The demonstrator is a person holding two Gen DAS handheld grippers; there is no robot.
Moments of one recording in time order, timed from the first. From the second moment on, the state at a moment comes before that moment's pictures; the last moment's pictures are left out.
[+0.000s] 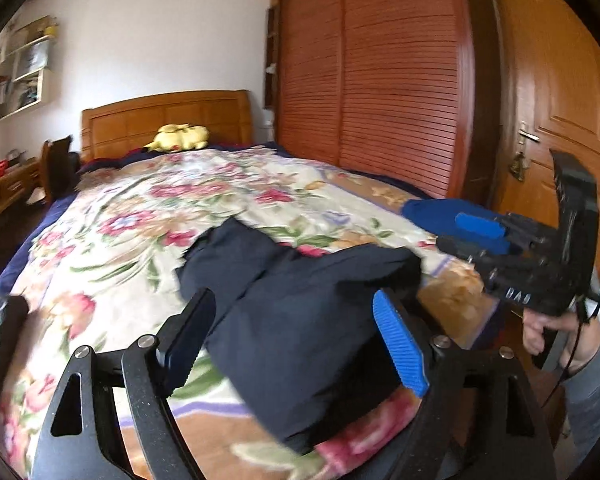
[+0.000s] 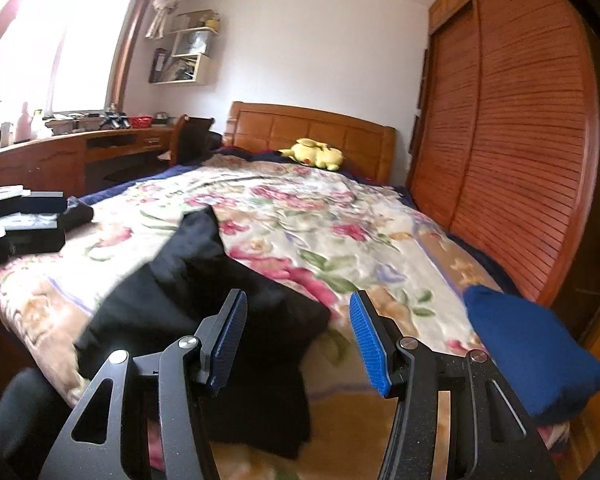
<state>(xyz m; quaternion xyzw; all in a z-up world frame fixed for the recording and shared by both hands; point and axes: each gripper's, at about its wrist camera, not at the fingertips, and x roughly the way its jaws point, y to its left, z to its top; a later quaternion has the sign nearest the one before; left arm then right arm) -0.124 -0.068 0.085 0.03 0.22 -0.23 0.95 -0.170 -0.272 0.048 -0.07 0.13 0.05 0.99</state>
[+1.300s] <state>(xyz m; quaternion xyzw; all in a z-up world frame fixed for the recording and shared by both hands) -0.124 -0.002 0.033 0.03 0.25 -0.17 0.95 -0.029 -0.267 0.084 -0.12 0.30 0.15 0.94</state>
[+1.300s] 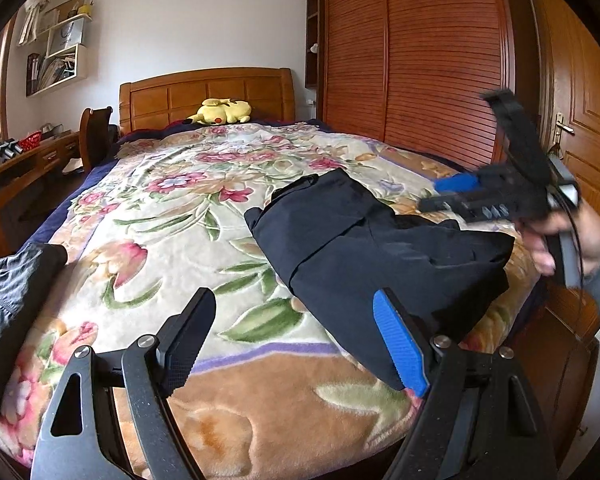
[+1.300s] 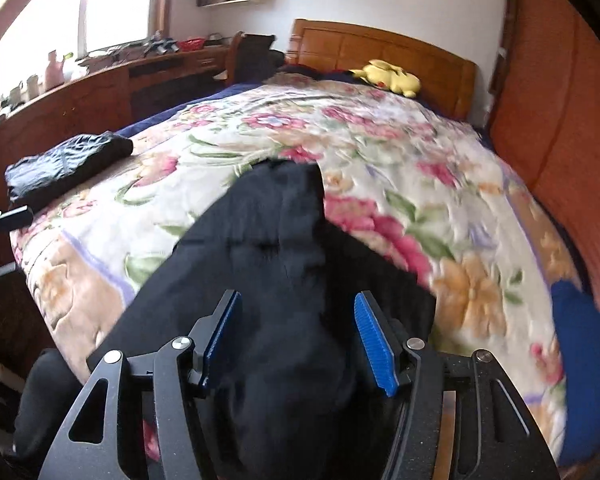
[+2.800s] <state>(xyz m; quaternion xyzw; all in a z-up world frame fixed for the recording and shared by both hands) -0.079 0.005 -0.005 0.03 0.27 -0.22 0.94 0.076 -0.313 0.017 -0.16 0.40 0.06 0.90</state>
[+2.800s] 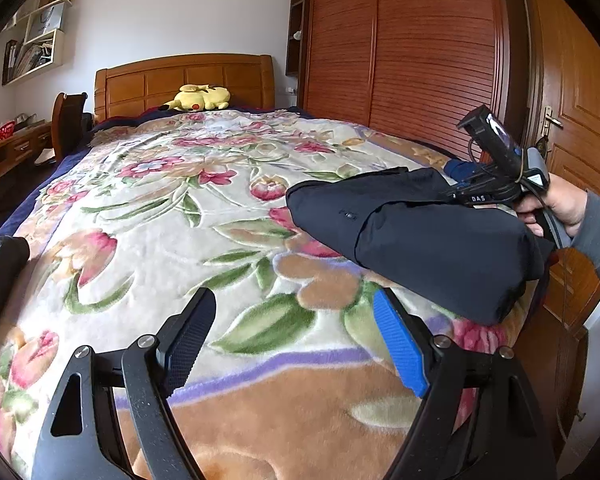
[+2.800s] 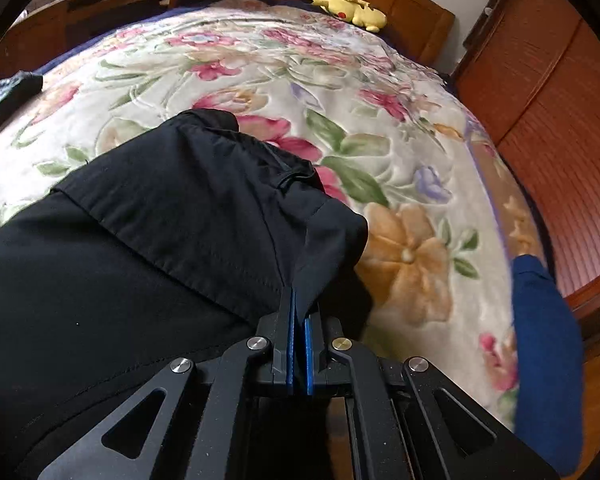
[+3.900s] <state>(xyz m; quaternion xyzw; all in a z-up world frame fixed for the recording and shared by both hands) -0.079 -0.016 -0.003 0.04 0.27 -0.22 0.93 -0.094 -0.341 -0.034 -0.08 0.30 0.04 0.95</state>
